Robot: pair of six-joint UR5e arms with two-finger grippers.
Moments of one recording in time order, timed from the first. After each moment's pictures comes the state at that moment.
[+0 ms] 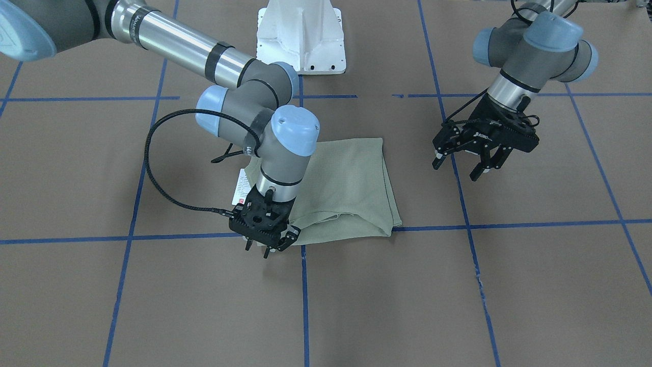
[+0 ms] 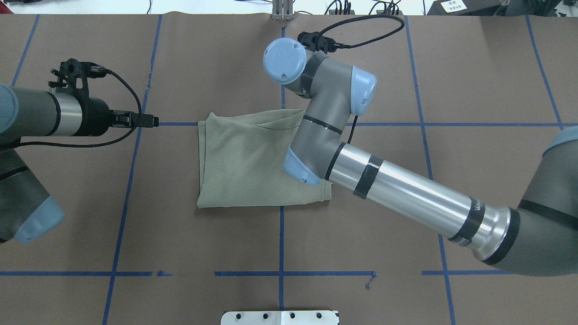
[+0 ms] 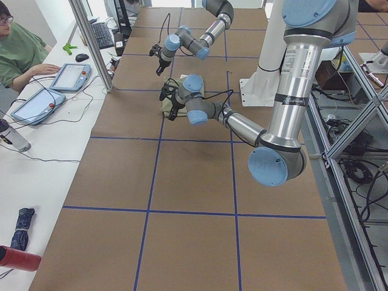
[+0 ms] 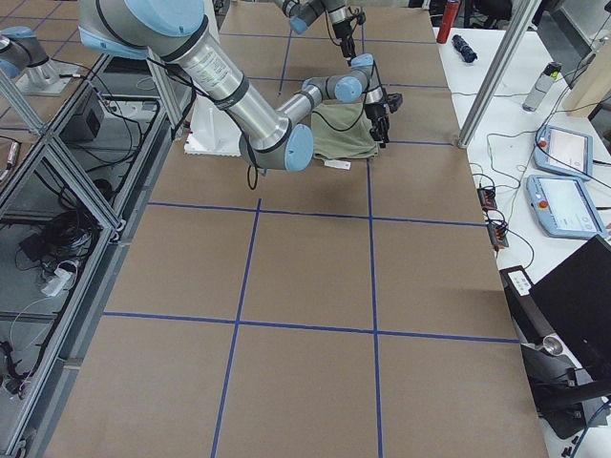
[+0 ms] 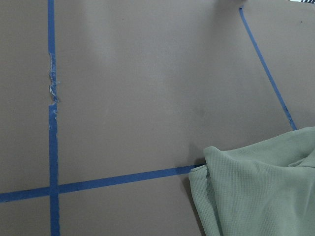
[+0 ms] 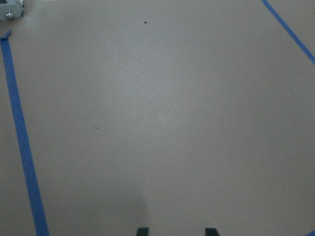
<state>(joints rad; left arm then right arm) -0.81 -1.75 -1.80 -2.32 -1.88 -1.00 0.68 -0.59 1.17 -1.56 1.58 1.38</state>
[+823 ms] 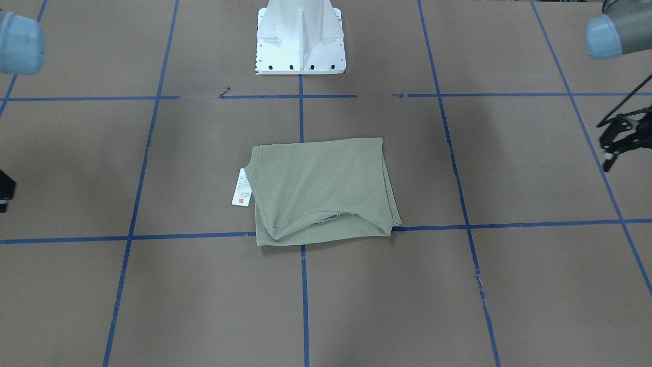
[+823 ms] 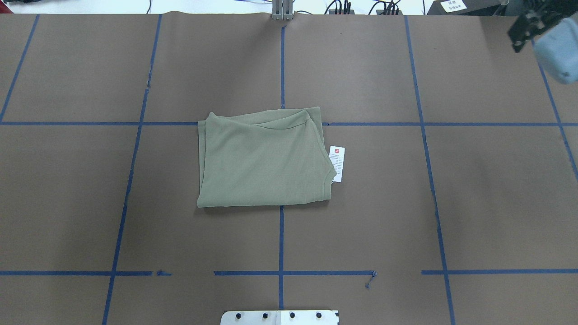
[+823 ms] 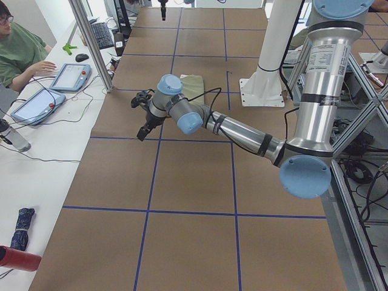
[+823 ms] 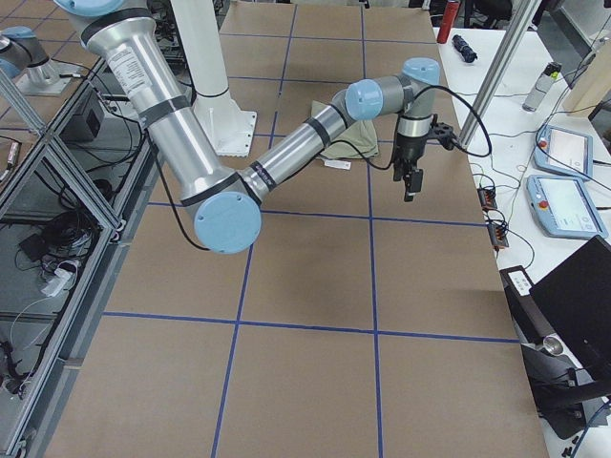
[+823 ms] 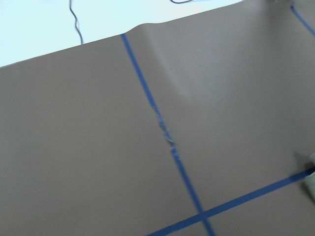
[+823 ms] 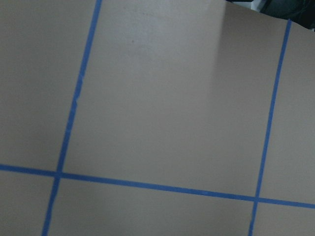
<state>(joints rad) -1.36 -1.65 -1.83 -1.93 -2.10 -0.04 1.30 -1.12 1.77 -2.01 2.08 0.13</state>
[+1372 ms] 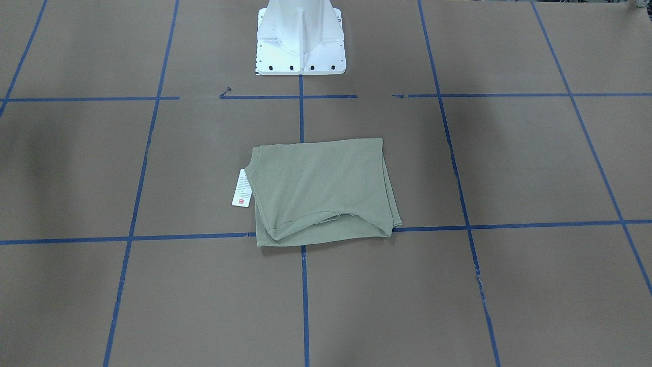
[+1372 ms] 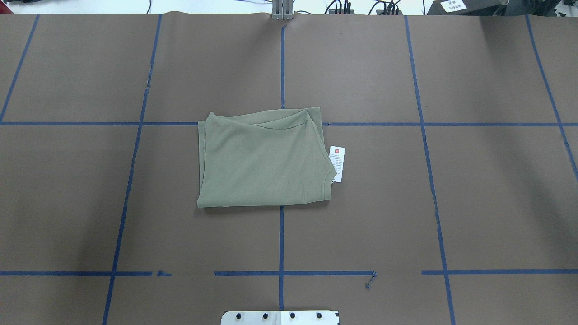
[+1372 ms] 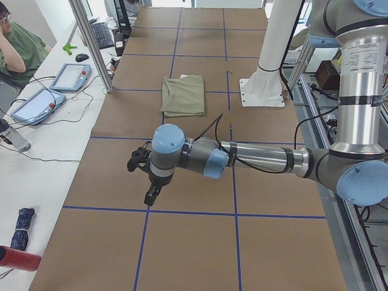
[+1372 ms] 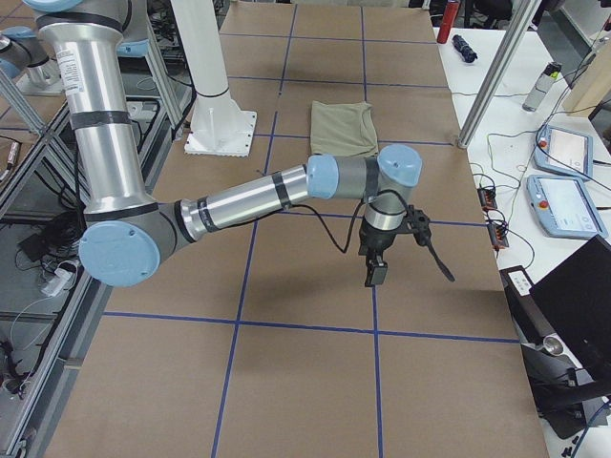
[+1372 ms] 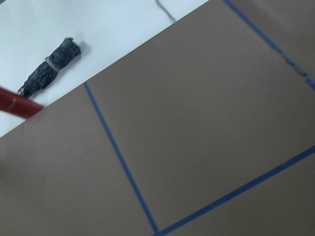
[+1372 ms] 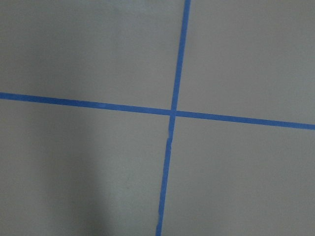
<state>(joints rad) -1.63 -1.50 -1.68 -1.79 -2.30 0.15 1.51 -1.44 1.75 -1.90 2.19 -0.05</state>
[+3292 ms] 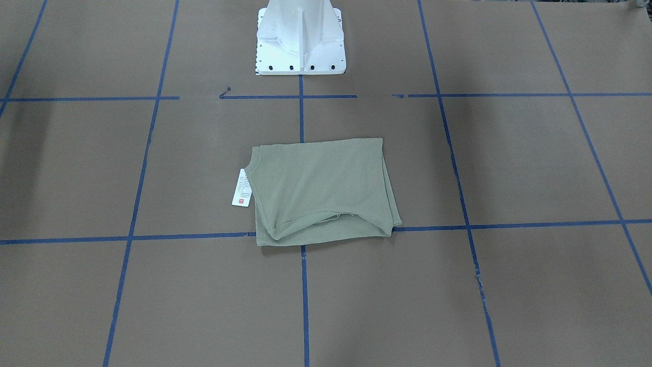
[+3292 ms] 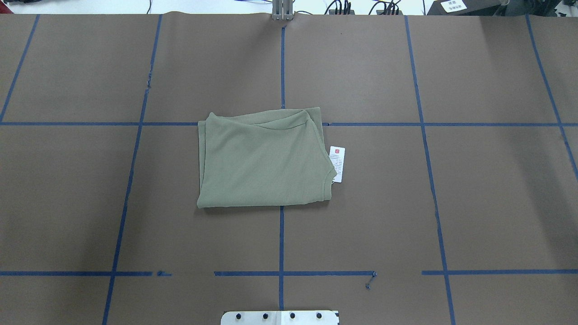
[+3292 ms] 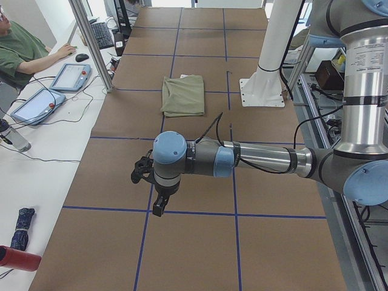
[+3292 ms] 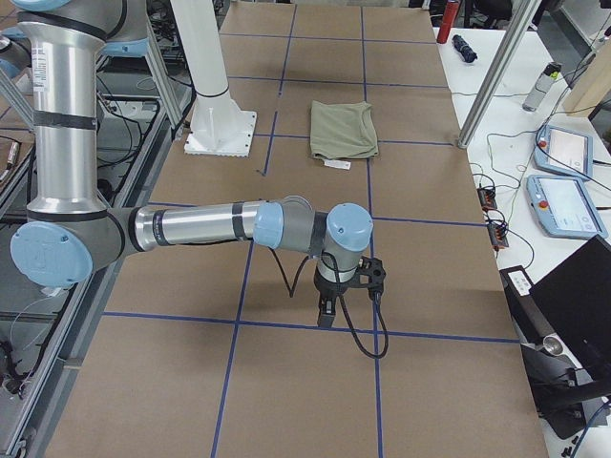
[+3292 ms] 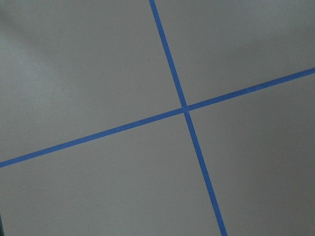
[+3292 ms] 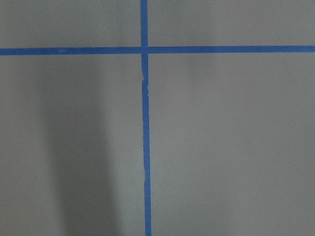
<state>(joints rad) -1.67 -1.51 -1.73 -1.58 -2.32 0.29 1.58 -1.63 1.77 -1.84 2.28 -0.06</state>
